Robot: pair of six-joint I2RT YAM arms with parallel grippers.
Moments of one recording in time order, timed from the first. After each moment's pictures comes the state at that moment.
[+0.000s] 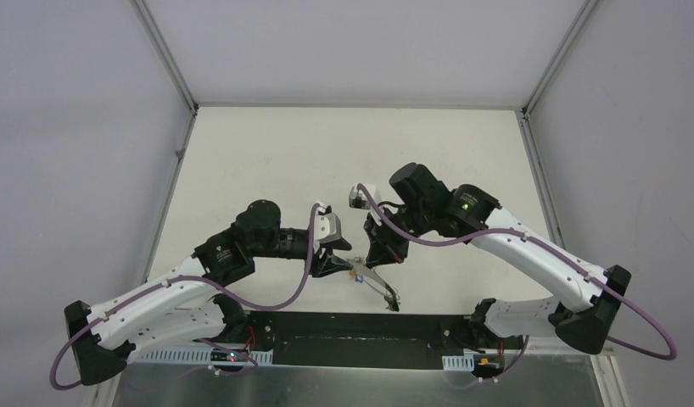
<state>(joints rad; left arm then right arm) -0.94 0.80 0.75 -0.15 0.52 0.06 0.95 1.23 1.29 -0.94 -0.57 -0.07</state>
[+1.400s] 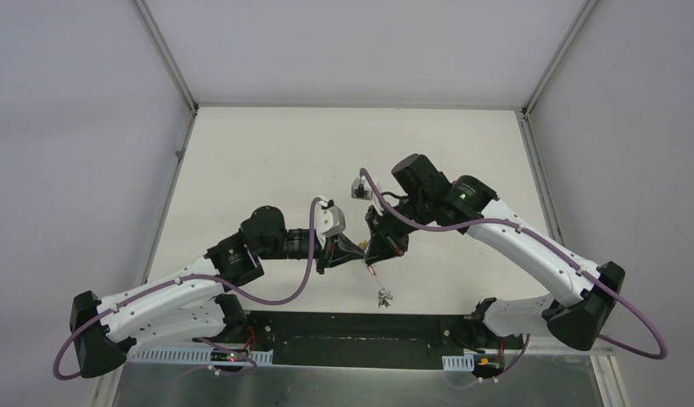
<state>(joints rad) -0.99 0.84 0.67 0.11 0.45 -0.11 0.87 1.29 1.32 -0.98 -0.73 -0.04</state>
